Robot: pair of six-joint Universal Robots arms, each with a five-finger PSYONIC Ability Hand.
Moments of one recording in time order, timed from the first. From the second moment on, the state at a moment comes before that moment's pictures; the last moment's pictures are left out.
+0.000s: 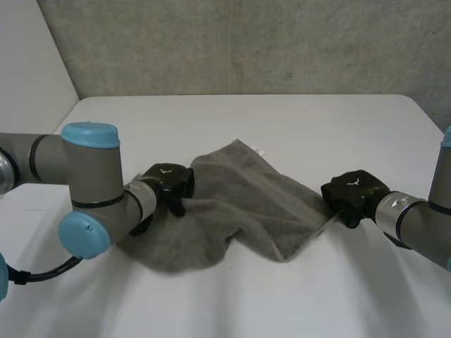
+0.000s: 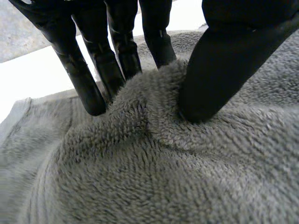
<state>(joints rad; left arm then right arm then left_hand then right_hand) 4.28 -2.31 -1.22 3.04 -1.41 3.31 1.76 -1.09 1.55 0.11 1.24 2.56 1.07 1.08 1.07 1.07 0.88 1.35 1.32 1.33 1.34 1.18</state>
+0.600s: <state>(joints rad) 4.30 -2.17 -0.68 3.36 -1.78 3.18 1.93 -1.12 0.95 -0.53 1.46 2.68 1.18 1.22 1.21 1.22 1.01 1.35 1.32 1.34 1.35 1.18</state>
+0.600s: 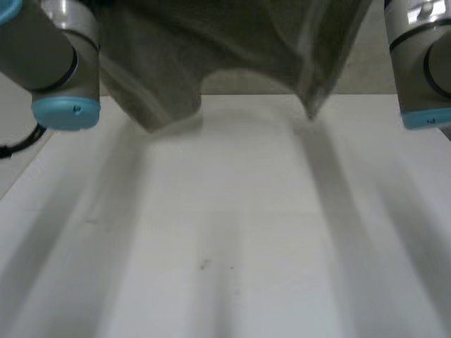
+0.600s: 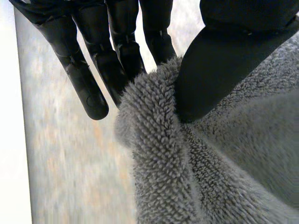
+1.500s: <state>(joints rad) 4.24 -1.83 -1.77 3.38 -1.68 3.19 1.75 -1.16 1.73 -0.18 1.24 2.44 0.52 0.51 0.52 0.52 0.34 1.35 1.33 1.34 1.35 1.18</state>
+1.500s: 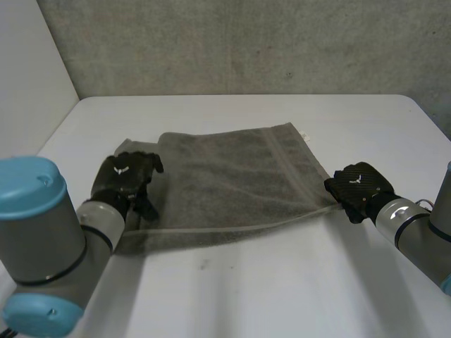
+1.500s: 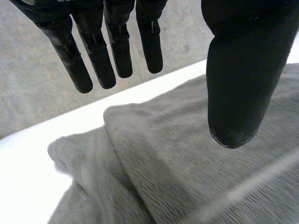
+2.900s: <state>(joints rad) 4.46 -1.49 -1.59 3.05 -1.62 3.42 1.68 -1.49 1.32 0.35 1.23 2.52 1.20 1.22 1.22 1.22 1.03 1.35 1.33 1.34 1.35 1.18</state>
